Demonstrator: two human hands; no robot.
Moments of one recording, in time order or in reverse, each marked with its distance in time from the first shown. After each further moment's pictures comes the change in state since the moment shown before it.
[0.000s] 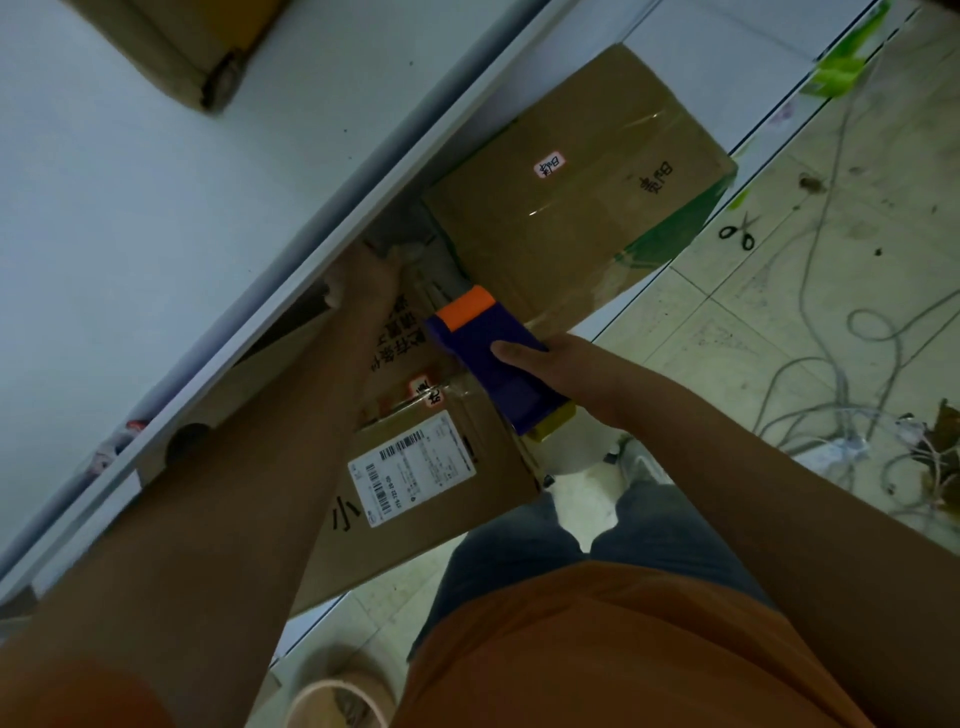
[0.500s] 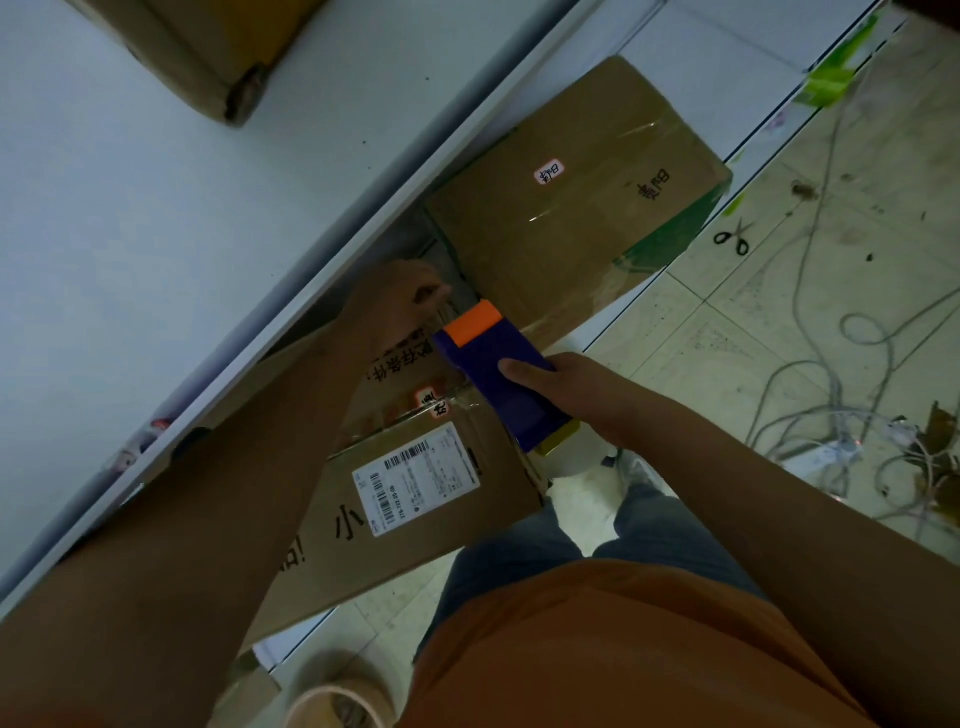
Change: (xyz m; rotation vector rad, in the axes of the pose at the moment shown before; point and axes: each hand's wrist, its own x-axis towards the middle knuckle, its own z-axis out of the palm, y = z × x) left_hand 0.004 -0.028 0.002 0.404 -0.359 0.839; right_hand -0.018 0.006 0.008 -0.006 0.041 0.002
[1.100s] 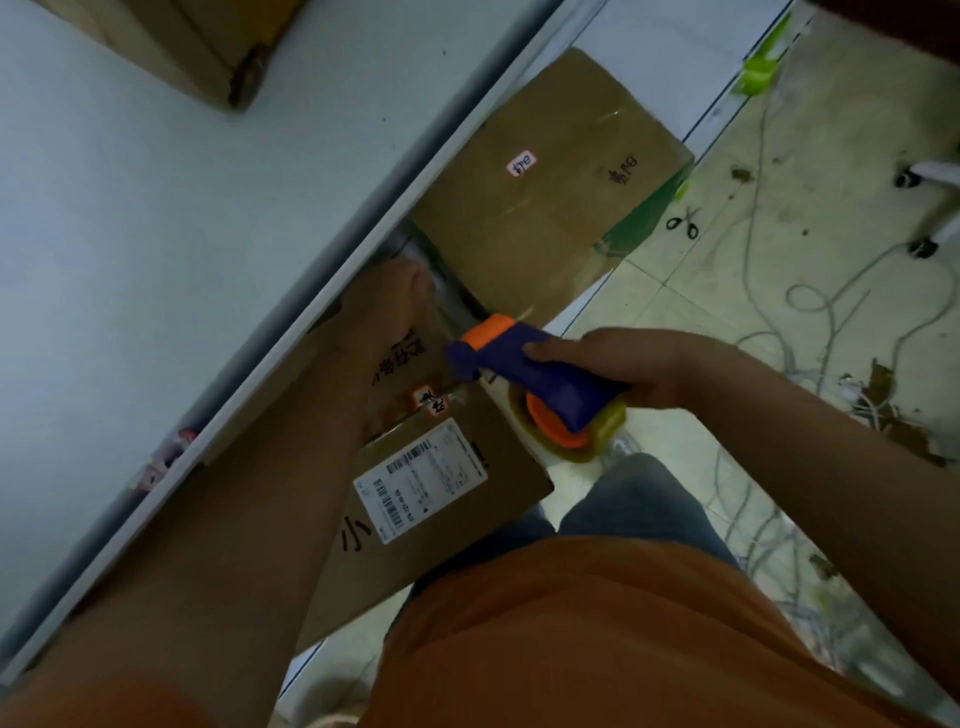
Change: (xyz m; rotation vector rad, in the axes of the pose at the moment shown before) left_hand 0.022 -0.006 0.020 0.045 -0.023 -0.162; right_hand -0.039 -0.029 -0.024 0.089 -0.077 0.215
